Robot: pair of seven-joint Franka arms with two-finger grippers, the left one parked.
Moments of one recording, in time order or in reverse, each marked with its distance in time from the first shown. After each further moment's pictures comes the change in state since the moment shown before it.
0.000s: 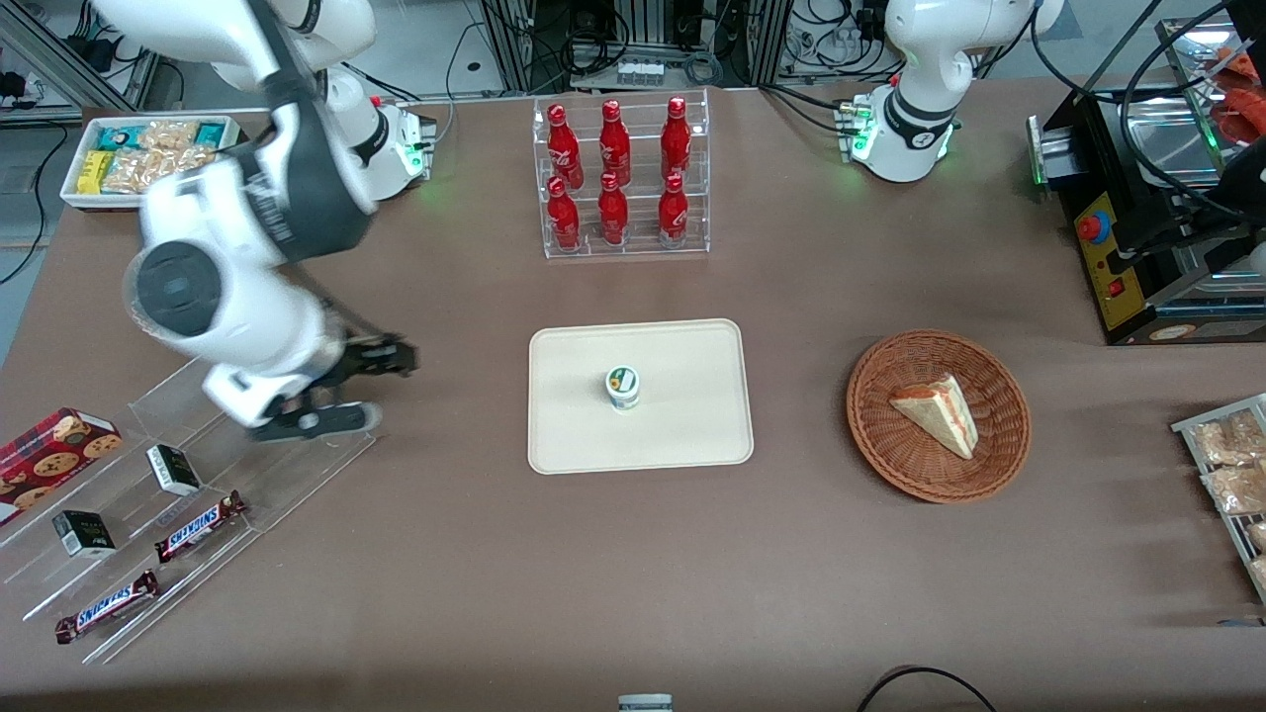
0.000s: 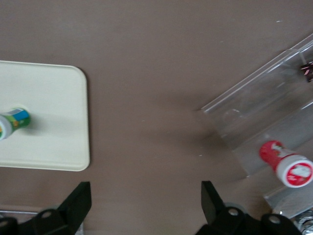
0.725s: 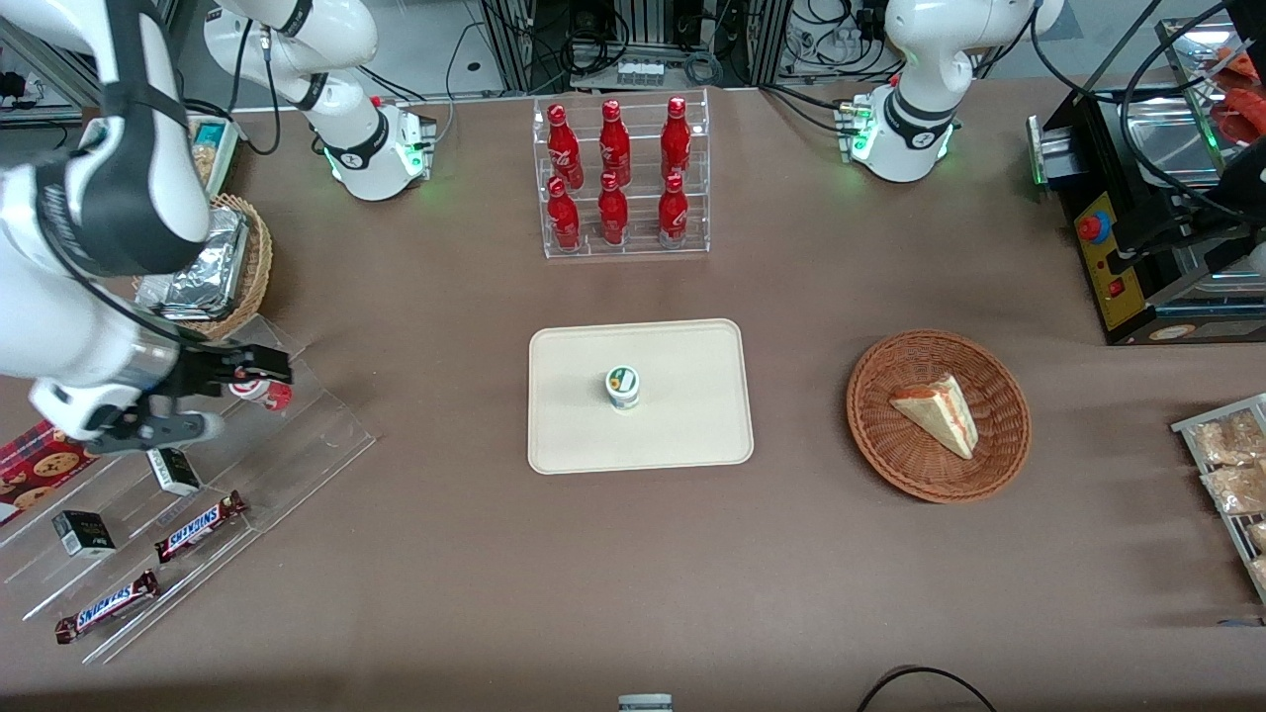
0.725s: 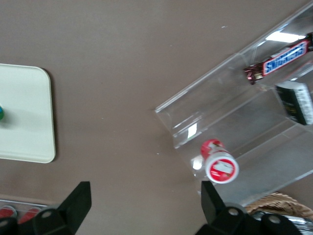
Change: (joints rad) arm -0.335 -0.102 0.119 -0.057 0.000 -0.007 -0.212
